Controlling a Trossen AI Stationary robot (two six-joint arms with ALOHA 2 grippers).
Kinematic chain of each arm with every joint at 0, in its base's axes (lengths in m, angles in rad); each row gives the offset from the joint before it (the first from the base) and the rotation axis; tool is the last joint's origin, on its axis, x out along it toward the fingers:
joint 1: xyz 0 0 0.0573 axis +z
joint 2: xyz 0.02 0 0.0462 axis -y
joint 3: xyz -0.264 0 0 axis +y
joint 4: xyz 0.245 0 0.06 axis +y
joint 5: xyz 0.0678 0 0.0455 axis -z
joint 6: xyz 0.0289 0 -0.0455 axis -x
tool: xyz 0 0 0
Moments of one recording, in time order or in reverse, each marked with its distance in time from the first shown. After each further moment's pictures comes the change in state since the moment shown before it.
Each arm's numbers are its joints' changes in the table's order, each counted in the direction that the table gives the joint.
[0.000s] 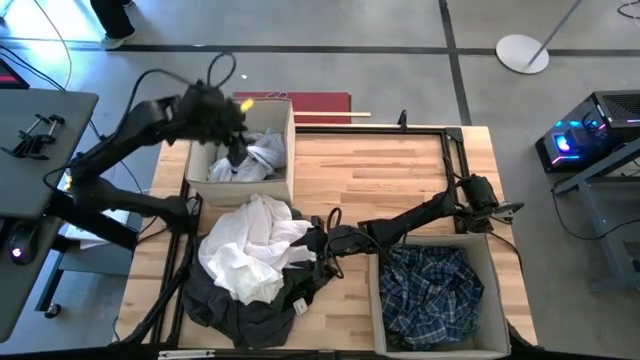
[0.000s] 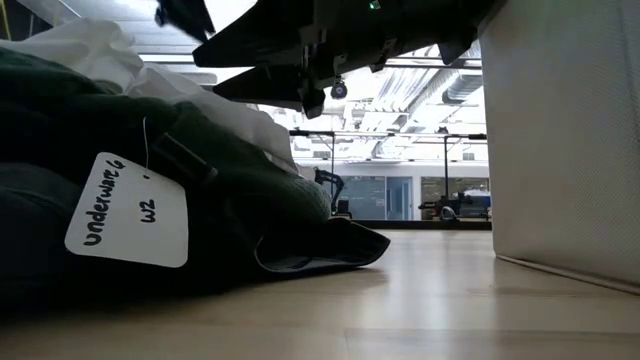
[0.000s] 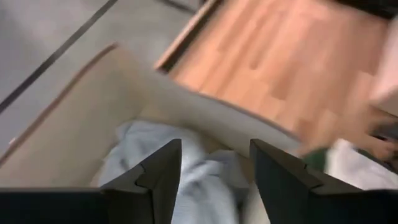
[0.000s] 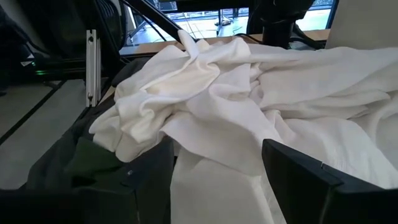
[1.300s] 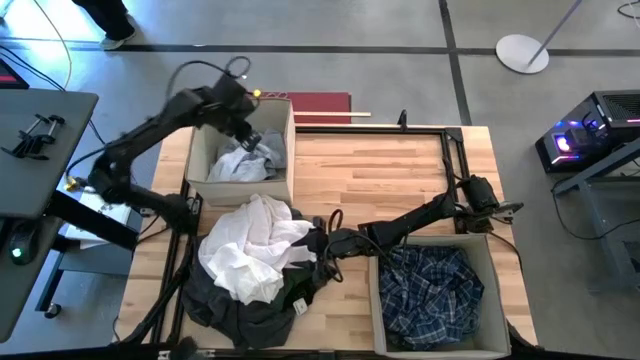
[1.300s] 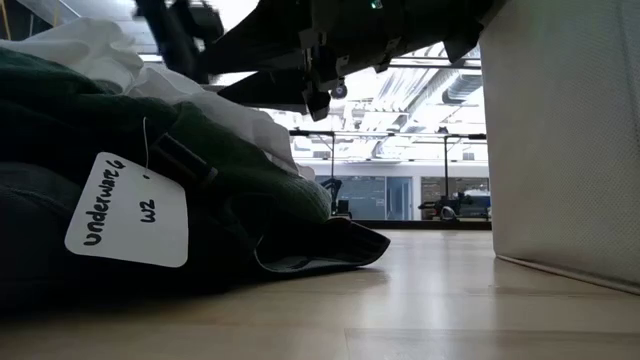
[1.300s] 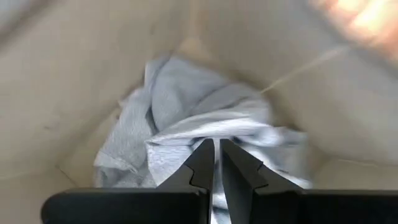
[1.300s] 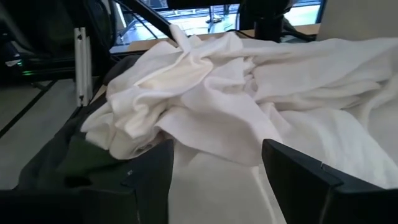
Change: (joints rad) left arm 0.355 -0.180 0.200 -0.107 0.143 -0.069; right arm 0.013 0.000 0.001 0.014 0.060 -0.026
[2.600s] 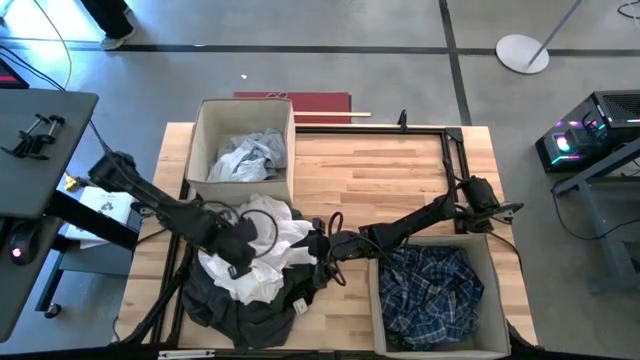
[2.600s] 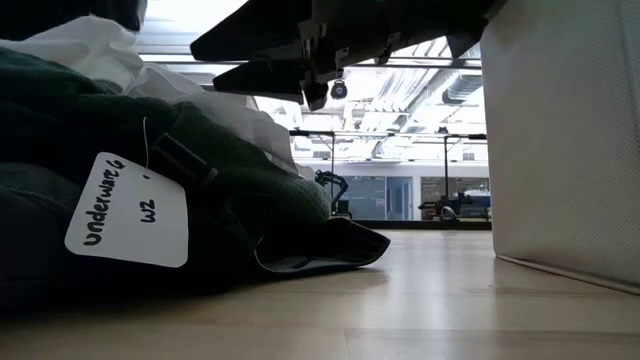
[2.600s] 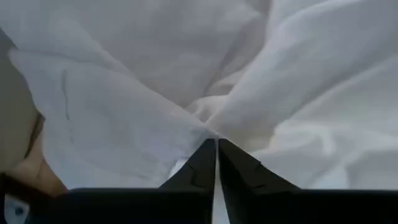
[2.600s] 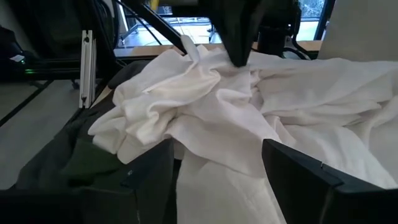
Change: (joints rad) left arm -1.333 -0.021 0.258 0.124 -0.215 1.021; right arm 0.020 0.000 -0.001 -0.035 0.013 0.060
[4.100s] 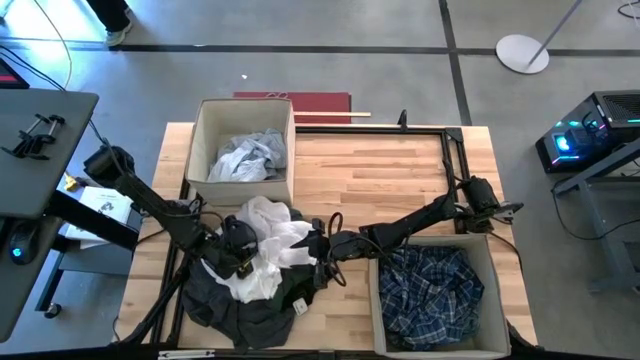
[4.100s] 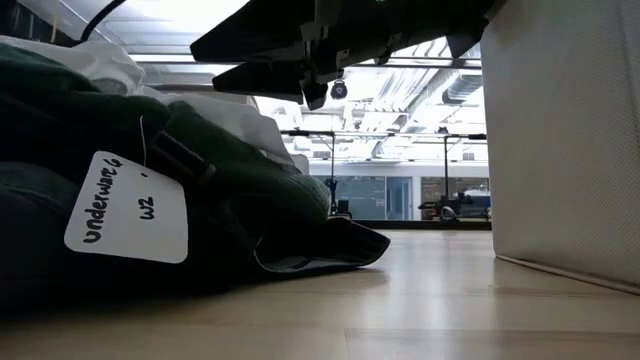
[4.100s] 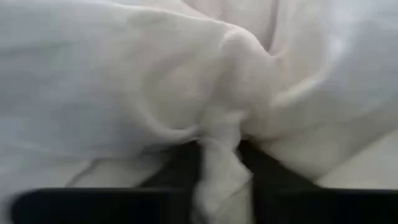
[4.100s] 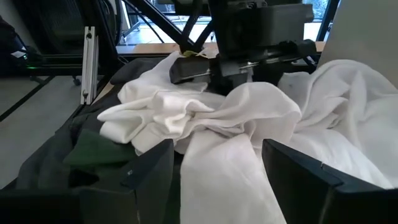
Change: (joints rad) left arm -0.147 0.124 0.553 -0.747 -0.394 0.005; right arm 0.000 0.000 0.000 0.005 -0.009 0.018
